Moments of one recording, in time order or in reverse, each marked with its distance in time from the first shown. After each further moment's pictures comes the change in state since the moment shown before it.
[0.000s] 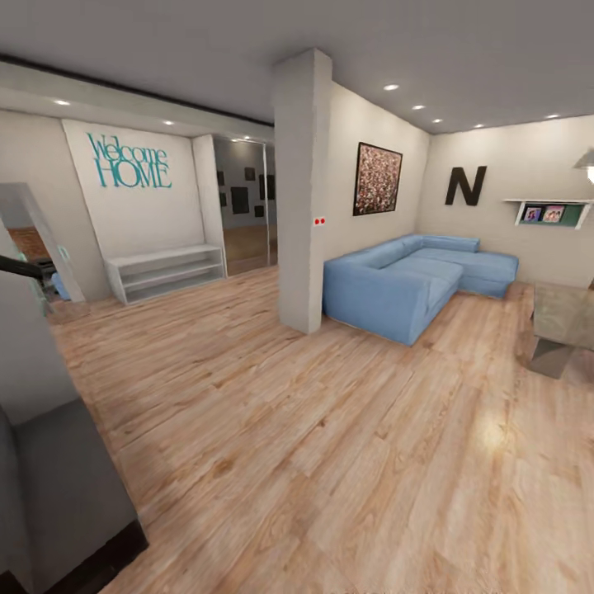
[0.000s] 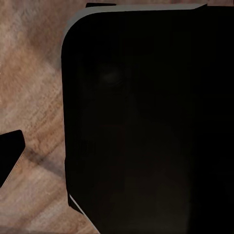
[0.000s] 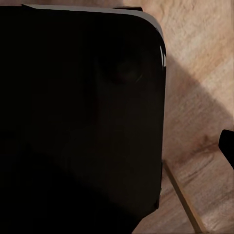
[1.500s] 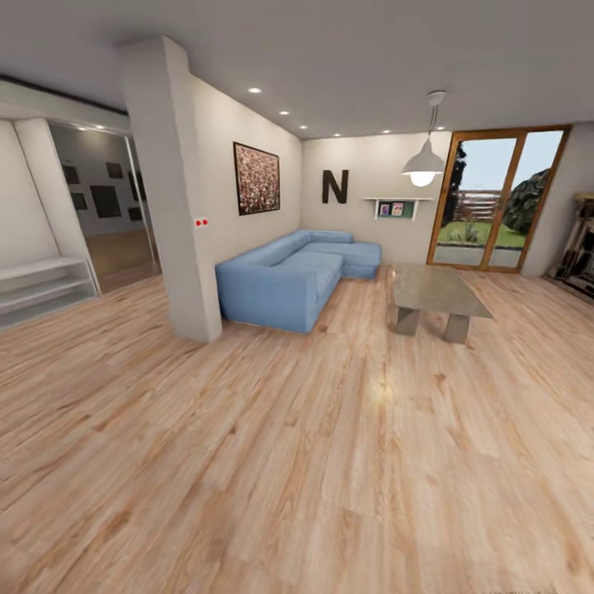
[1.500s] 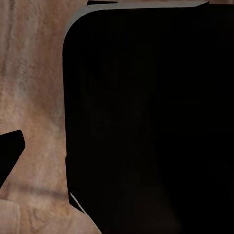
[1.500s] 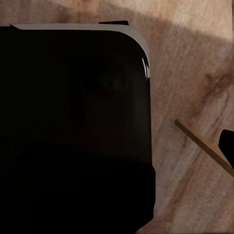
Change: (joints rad) left arm 0.000 0.001 -0.001 0.001 0.002 0.004 0.003; right arm 0.000 -0.015 0.000 0.006 -0.047 -0.050 -0.004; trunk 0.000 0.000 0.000
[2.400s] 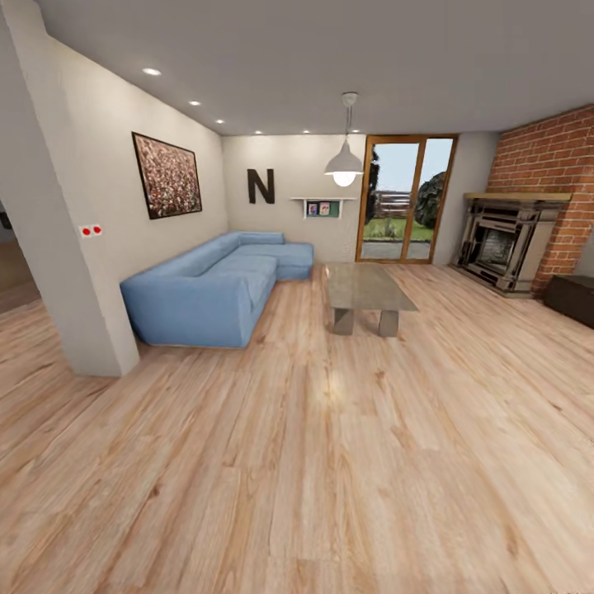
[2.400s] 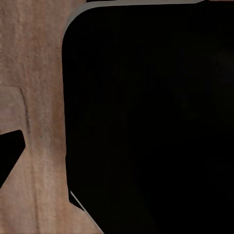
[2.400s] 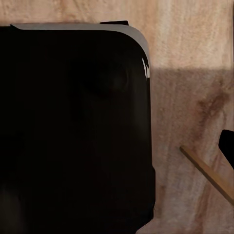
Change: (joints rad) left arm 0.000 0.000 0.000 0.000 0.000 0.007 0.000; right arm 0.000 0.000 0.000 0.000 0.000 0.000 0.000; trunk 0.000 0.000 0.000
